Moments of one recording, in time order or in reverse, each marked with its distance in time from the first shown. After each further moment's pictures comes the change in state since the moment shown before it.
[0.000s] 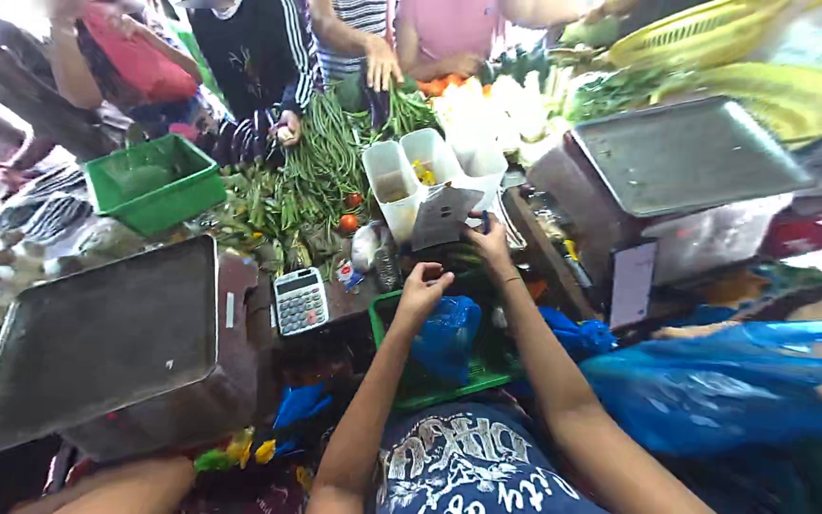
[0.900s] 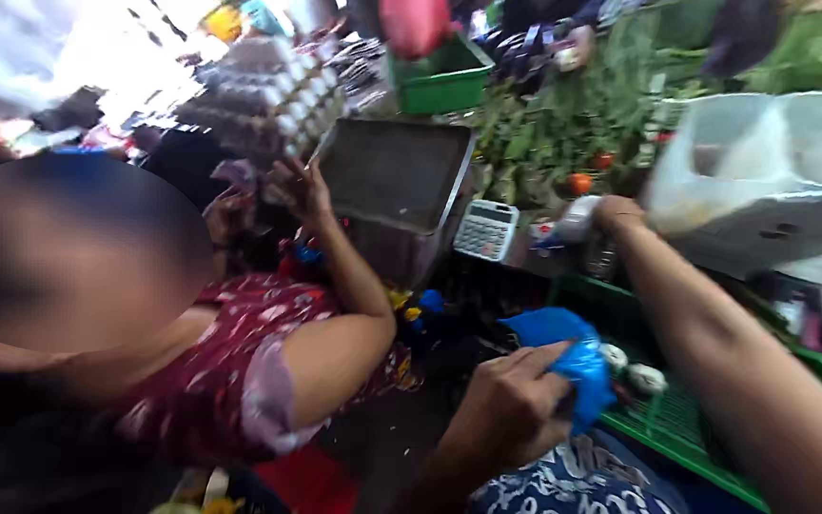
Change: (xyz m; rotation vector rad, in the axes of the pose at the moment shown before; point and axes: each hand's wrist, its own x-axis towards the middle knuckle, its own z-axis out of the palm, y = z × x) left_hand -0.277 0.036 -0.040 0.707 0.658 0.566; right_hand -0.044 -0.203 0.184 -1.347 -0.824 0.211
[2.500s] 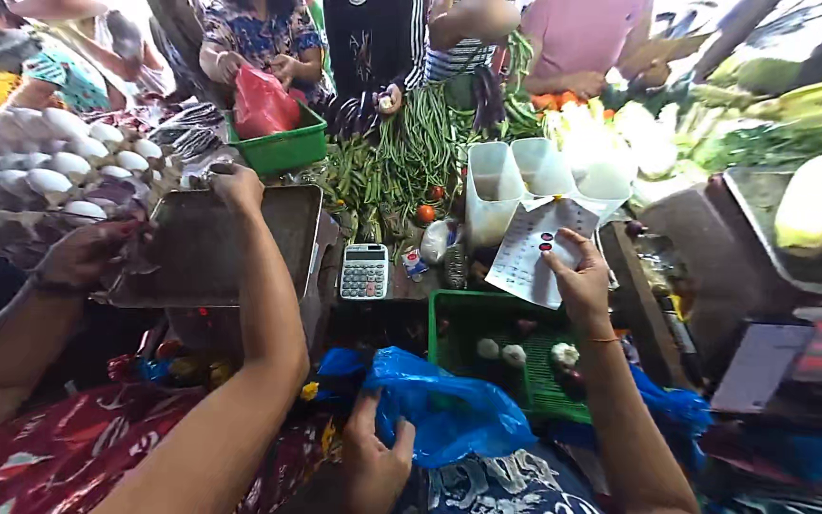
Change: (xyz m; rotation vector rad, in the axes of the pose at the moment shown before) left_hand -0.021 -0.034 0.011 -0.247 0.058 -0.604; right_hand 0.035 0.205 0.120 1.235 0.983 -0.453
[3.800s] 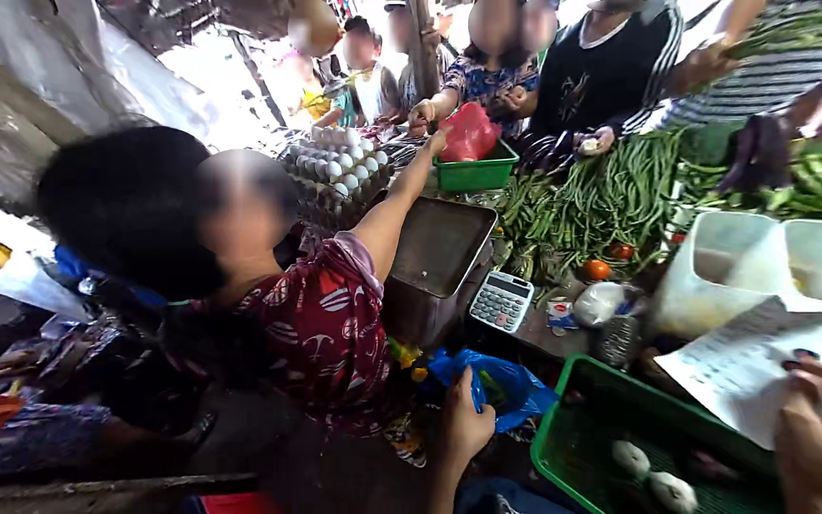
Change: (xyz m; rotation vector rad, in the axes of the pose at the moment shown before) left_hand 0.037 -0.052 0.018 0.196 -0.004 -0.345; right_hand -0.009 0.012 0.013 -0.168 0.093 -0.417
